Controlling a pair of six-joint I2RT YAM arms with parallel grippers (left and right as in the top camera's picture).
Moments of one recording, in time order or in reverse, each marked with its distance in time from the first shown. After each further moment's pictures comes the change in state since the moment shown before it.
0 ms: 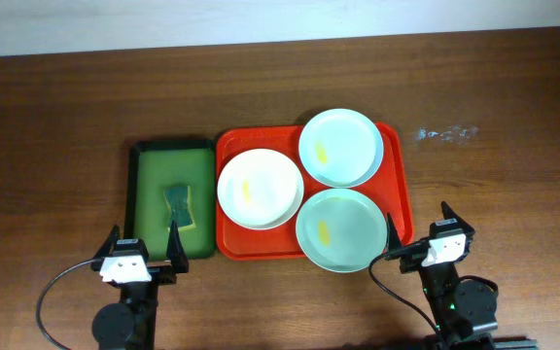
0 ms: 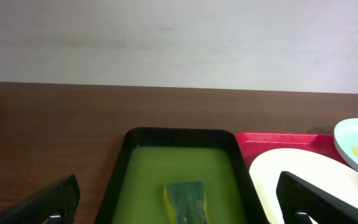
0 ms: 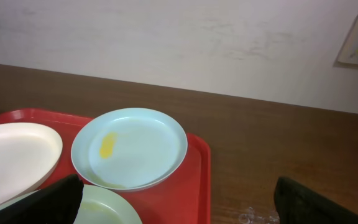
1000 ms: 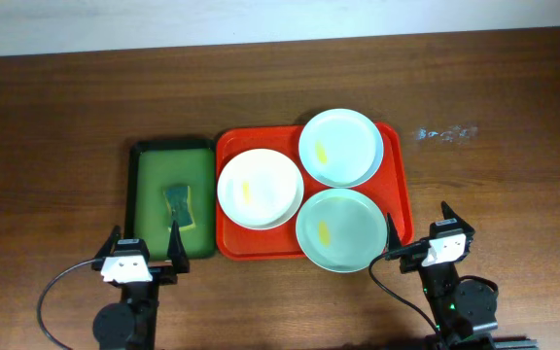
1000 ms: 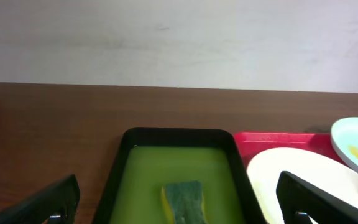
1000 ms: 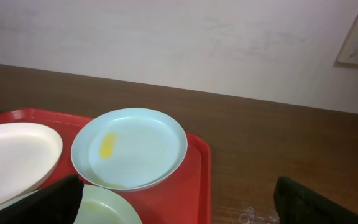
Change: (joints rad) left arm -0.012 0.000 0.000 0.000 0.000 0.000; right arm 0.000 0.000 0.000 0.000 0.000 0.000
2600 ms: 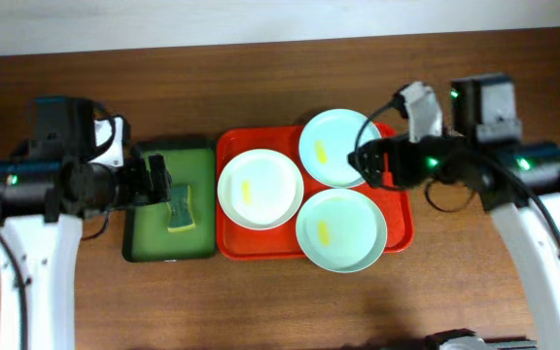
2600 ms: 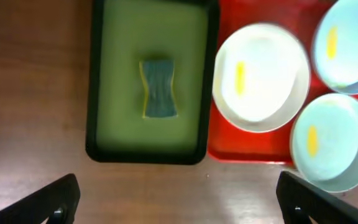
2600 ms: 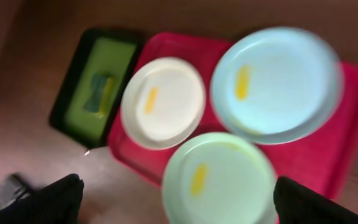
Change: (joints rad) left arm -0.009 1.365 1.567 -1.327 0.090 -0.080; right arm 0.000 1.328 1.444 -1.011 -0.501 0.092
